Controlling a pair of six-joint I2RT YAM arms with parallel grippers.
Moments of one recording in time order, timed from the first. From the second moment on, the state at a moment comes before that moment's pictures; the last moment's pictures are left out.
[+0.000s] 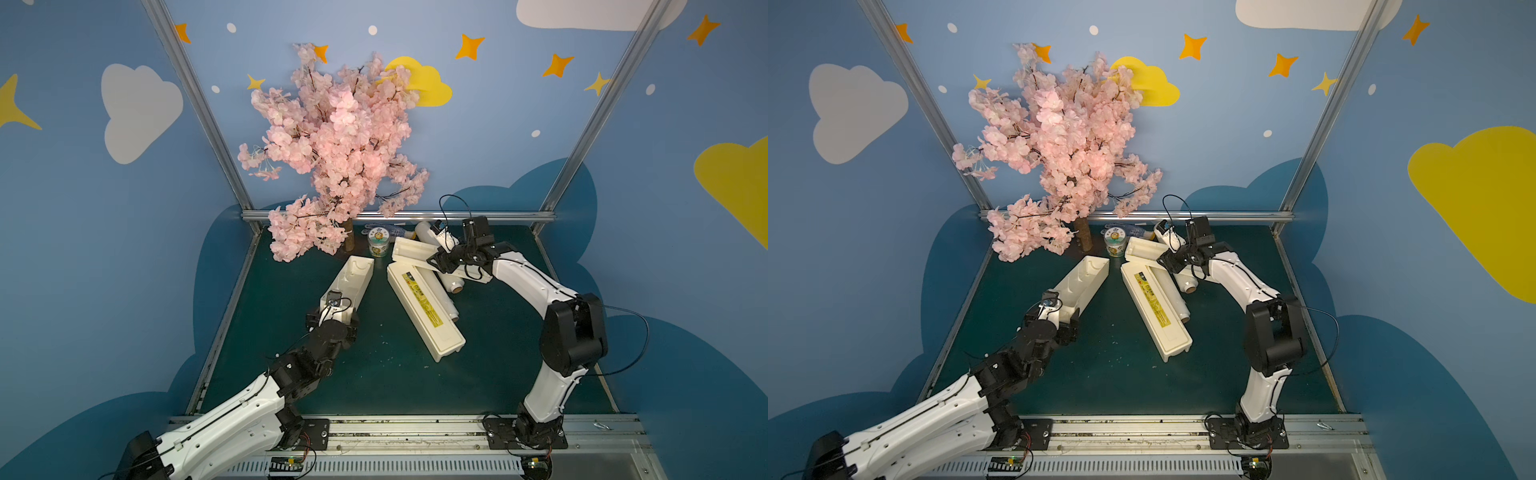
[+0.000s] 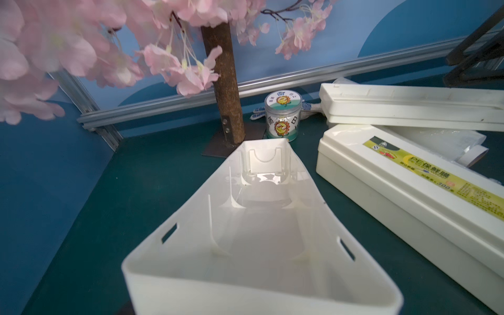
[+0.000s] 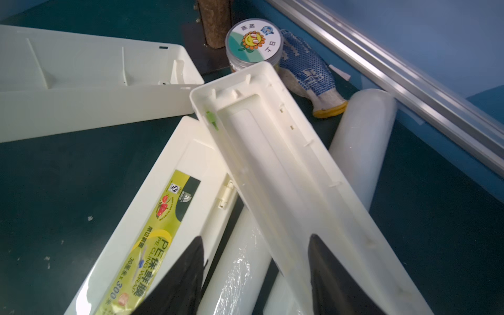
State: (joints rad) left arm -0.82 0.79 0.47 -0.19 -0.70 -0.23; right arm 0.37 1.83 1.49 -0.45 -0.41 -0.42
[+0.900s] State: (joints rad) left arm -0.83 0.87 0.47 -0.41 -0.59 -0.50; right arm 0.32 2.20 1.89 -0.87 -0.58 -0.66
